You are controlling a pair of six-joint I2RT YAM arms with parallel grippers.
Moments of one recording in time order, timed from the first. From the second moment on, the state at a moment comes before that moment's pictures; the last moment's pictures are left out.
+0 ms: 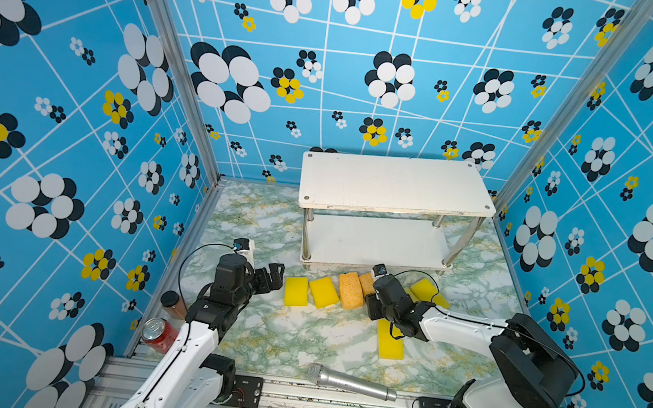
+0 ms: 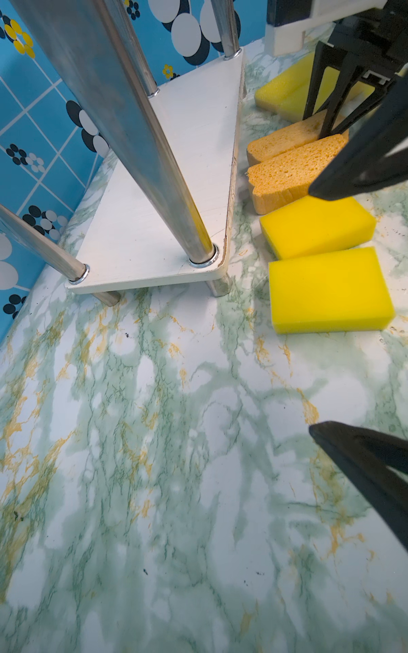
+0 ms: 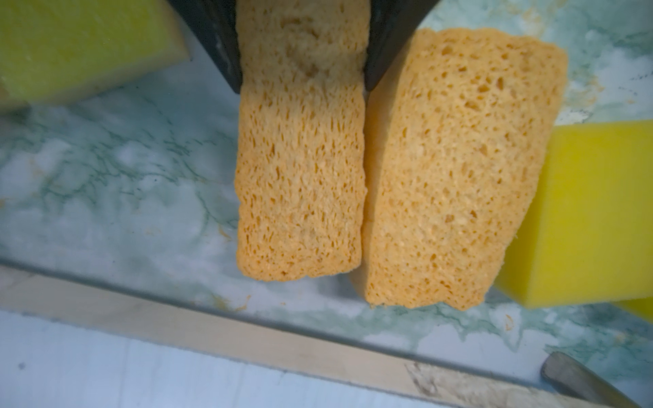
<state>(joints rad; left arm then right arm) -0.14 0.79 0.47 -0.24 0.16 -0.45 0.79 1.54 0.65 -0.01 0.25 0.34</state>
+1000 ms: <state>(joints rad) -0.14 0.80 0.48 -0.25 0.16 -0.46 0.71 1.04 0.51 -0.13 0.26 0.32</state>
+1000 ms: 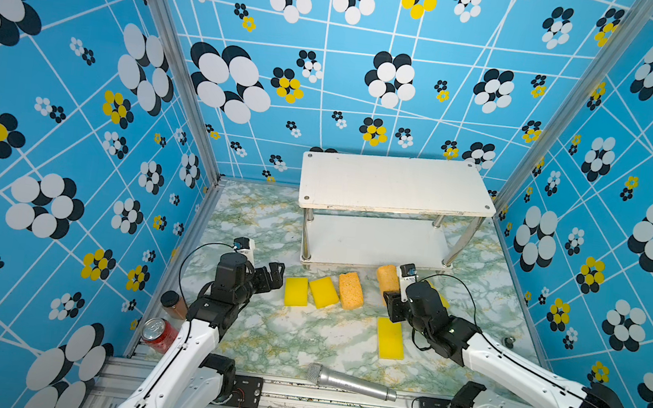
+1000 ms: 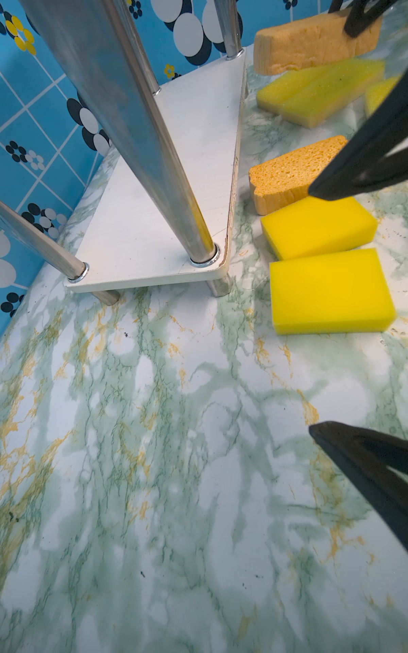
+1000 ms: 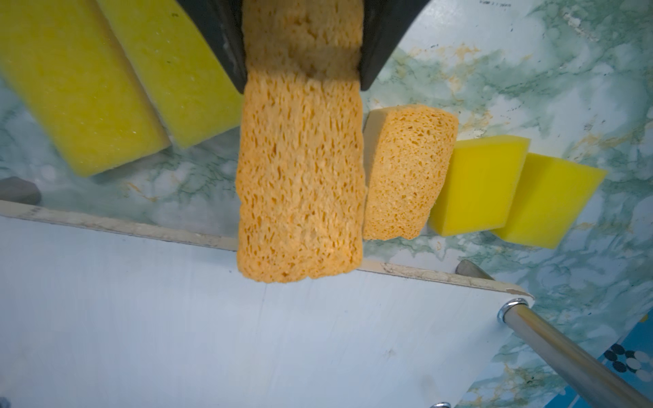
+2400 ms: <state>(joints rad) -0.13 0.80 0.50 -0.30 0.16 -0.44 0.29 1.31 0.59 0.22 0.15 0.14</state>
